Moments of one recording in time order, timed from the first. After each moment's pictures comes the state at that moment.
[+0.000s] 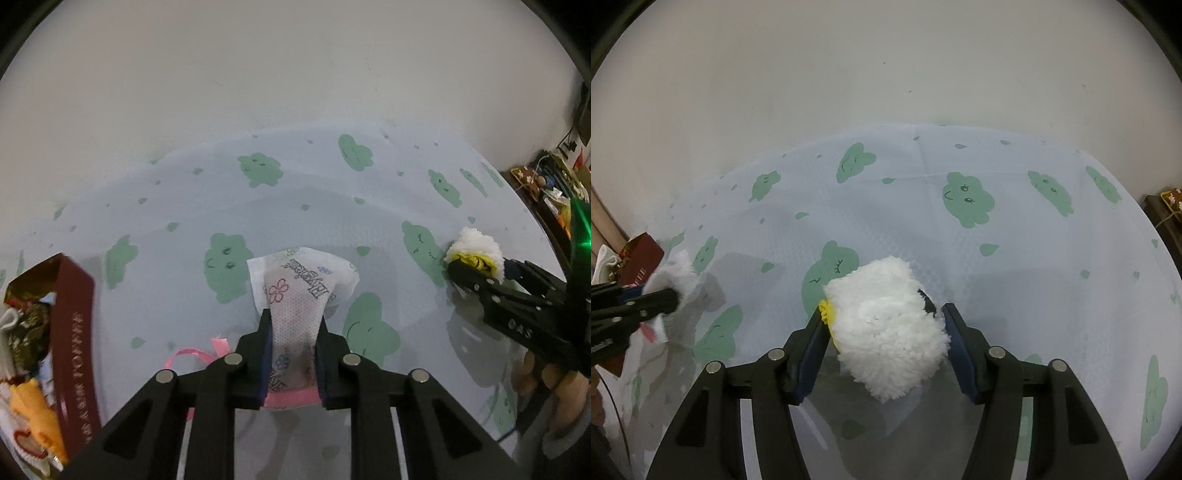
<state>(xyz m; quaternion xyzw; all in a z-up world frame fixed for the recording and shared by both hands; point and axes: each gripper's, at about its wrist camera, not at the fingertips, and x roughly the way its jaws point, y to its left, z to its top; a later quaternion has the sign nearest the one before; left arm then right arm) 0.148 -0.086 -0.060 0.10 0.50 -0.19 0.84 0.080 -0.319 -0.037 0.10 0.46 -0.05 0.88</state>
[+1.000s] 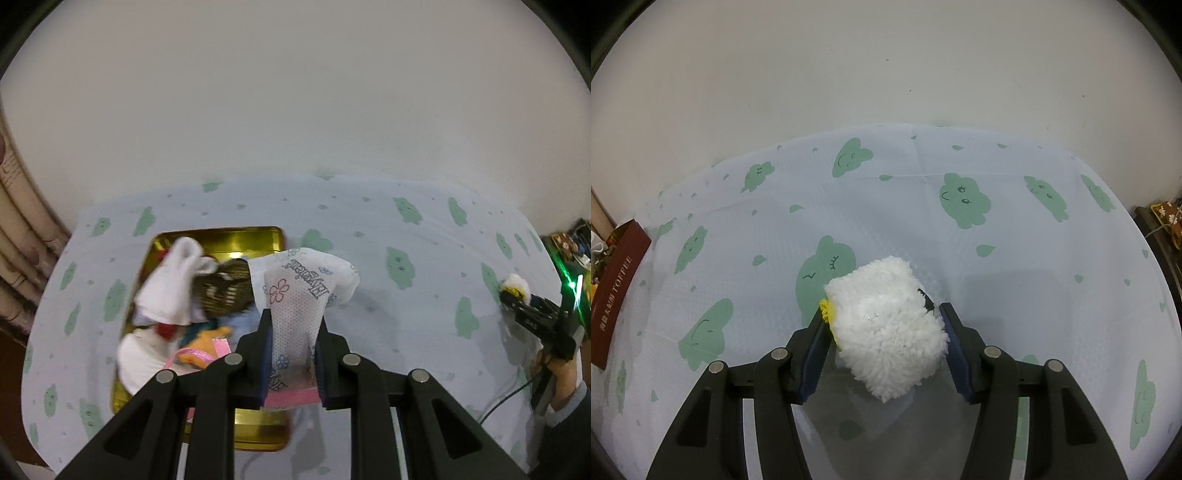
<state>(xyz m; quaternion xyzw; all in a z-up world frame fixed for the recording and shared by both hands) 0.129 0.096 0.029 0.04 0.47 -0.06 0.88 0.083 -0.313 -0.042 0.06 0.47 -0.06 0.88</state>
